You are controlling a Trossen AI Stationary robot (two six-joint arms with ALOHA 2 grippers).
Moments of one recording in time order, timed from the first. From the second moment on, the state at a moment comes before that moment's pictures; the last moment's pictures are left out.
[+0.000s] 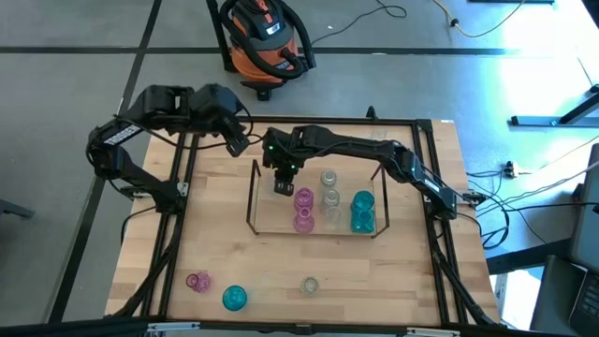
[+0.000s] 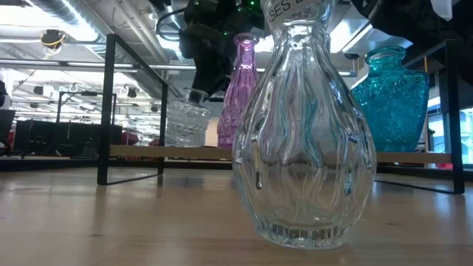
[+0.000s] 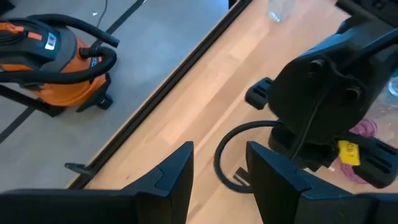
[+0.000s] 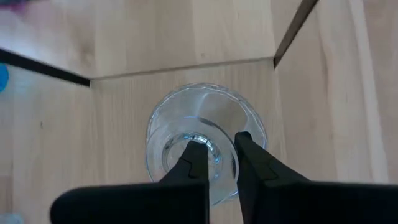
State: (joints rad) left arm 0.23 1.42 1.93 -1.45 -0.38 -0.33; right arm -0.17 2.34 2.32 -1.08 -0.25 -0.03
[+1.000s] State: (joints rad) left arm 0.23 1.42 1.93 -1.45 -0.38 -0.33; right arm -0.20 2.33 2.32 -1.05 -0.17 0.03
